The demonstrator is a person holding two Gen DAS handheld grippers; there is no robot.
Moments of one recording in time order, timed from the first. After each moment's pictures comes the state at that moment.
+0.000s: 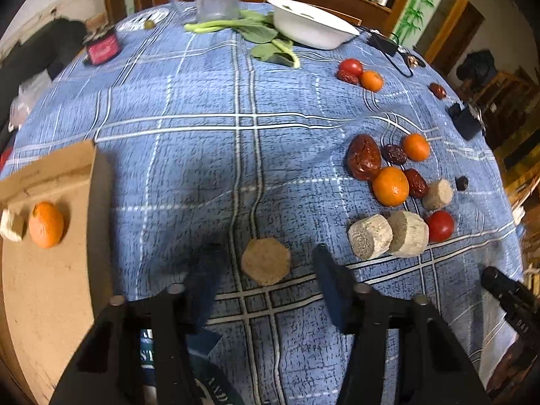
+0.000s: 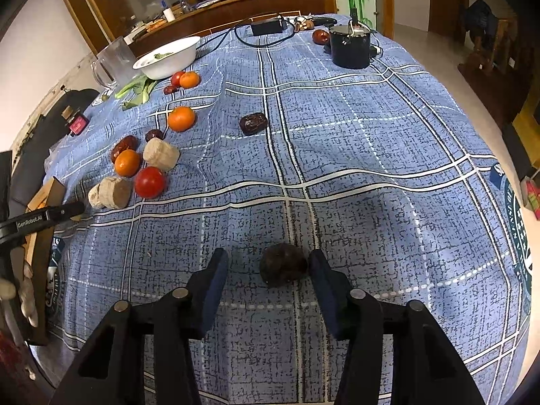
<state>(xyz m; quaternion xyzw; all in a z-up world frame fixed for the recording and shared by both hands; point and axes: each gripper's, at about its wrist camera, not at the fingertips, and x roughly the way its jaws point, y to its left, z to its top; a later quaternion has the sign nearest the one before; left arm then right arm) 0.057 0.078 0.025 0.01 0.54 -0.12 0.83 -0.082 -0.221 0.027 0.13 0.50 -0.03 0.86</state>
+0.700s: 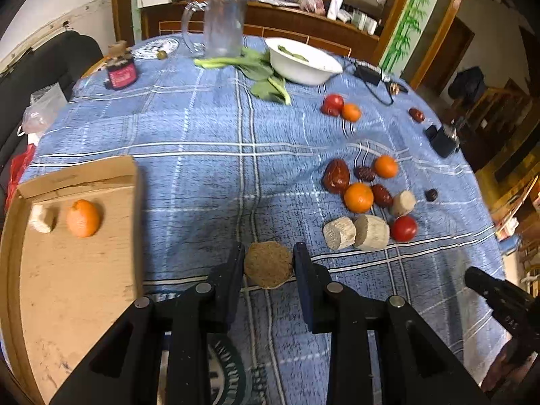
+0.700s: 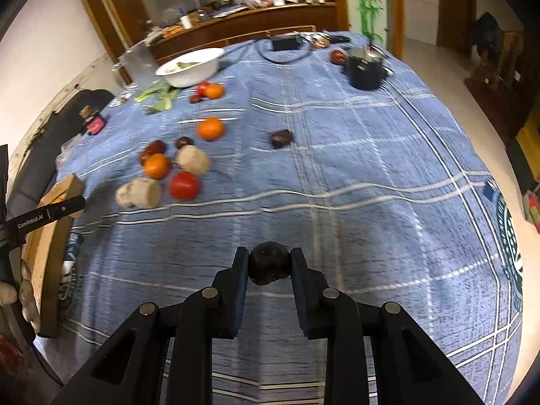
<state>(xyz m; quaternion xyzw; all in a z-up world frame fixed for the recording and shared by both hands) 0.019 0.099 0.073 -0.02 0.49 -0.13 0.86 -0.092 -0.193 0.059 0.12 0.47 0.00 0.87</state>
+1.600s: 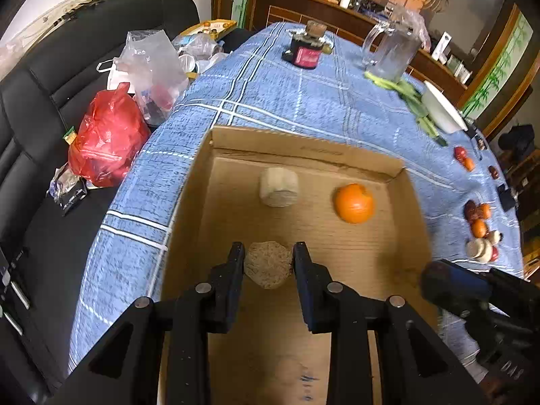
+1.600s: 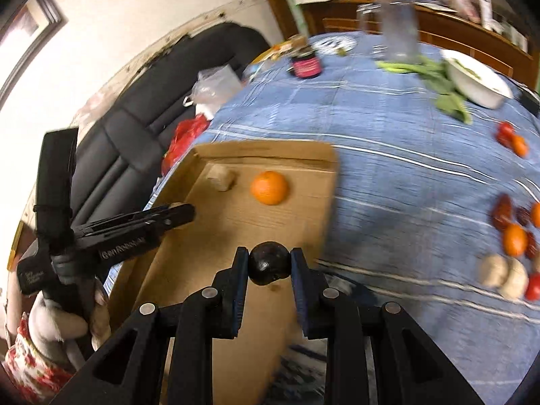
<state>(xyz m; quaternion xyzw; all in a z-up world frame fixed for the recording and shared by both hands) 0.022 0.334 0.057 -0.08 0.51 0.00 0.85 0.009 0.151 0.071 0.05 0.50 0.27 0.82</state>
